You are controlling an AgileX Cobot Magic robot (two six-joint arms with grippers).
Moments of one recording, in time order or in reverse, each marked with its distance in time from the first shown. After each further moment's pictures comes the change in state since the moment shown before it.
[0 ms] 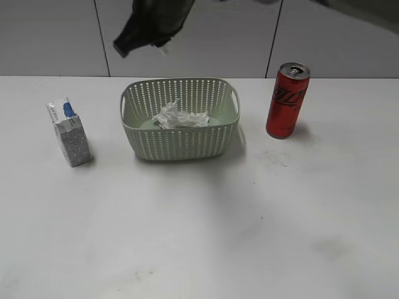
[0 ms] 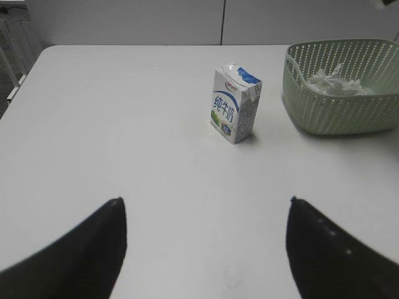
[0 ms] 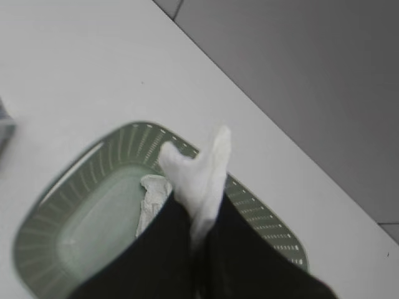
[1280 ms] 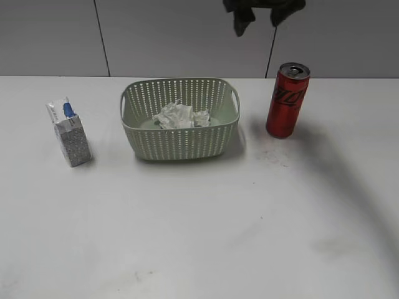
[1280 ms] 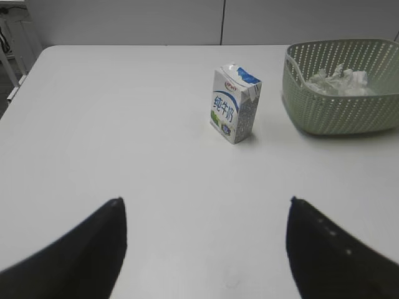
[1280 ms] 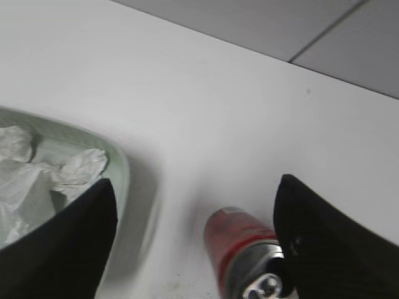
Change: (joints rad) left arm 0.000 0.000 0.000 0.000 0.000 0.001; right arm -0.389 0.071 -0.289 0.281 0.398 -0.009
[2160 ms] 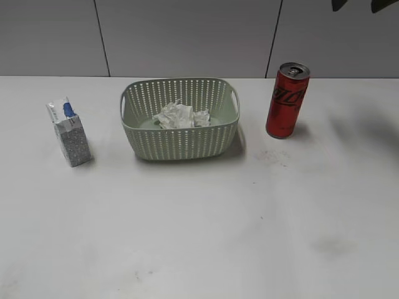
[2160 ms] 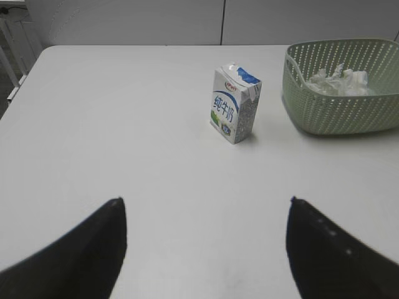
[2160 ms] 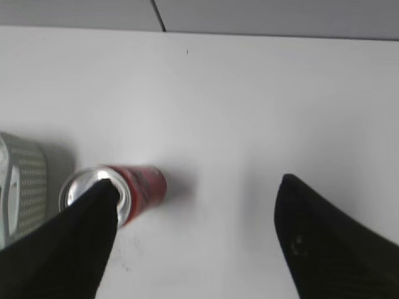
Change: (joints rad) left arm 0.000 0.000 0.000 0.000 0.000 -0.001; right arm -0.323 -0.236 0.240 0.180 0.008 -0.077
